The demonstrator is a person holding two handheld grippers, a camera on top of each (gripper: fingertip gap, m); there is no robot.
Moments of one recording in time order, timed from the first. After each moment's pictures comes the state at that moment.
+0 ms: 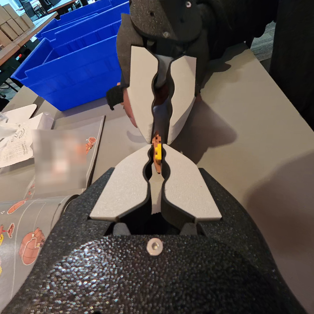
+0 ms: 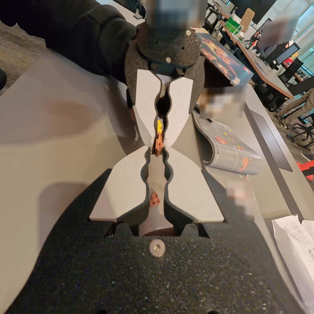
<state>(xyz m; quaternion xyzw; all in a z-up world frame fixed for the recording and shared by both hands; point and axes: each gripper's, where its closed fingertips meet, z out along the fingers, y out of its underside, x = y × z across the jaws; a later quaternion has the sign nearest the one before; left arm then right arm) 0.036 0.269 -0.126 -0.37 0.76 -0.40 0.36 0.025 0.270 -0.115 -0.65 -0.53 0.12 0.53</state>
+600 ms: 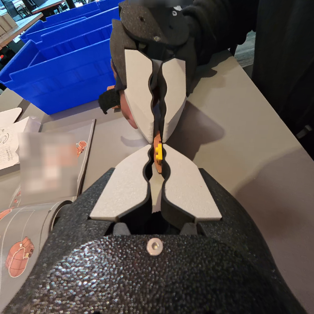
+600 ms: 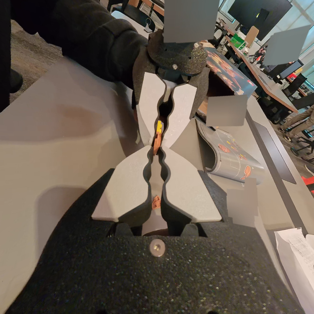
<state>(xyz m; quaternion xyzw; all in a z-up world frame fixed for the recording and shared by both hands) 0.032 0.259 -0.124 -0.36 0.76 -0.42 0.33 0.021 0.263 -0.112 -0.63 -0.55 0.14 0.54</state>
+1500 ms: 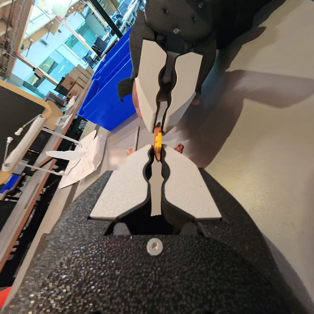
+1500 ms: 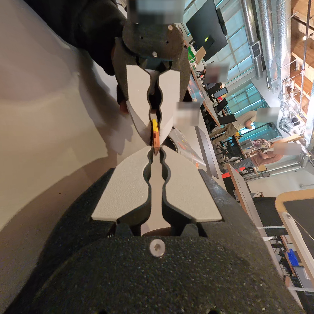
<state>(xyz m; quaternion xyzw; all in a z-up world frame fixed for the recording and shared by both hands) 0.042 0.281 -0.116 -0.28 0.76 -0.29 0.51 0.040 0.276 -0.106 -0.56 -0.56 -0.05 0.61</state>
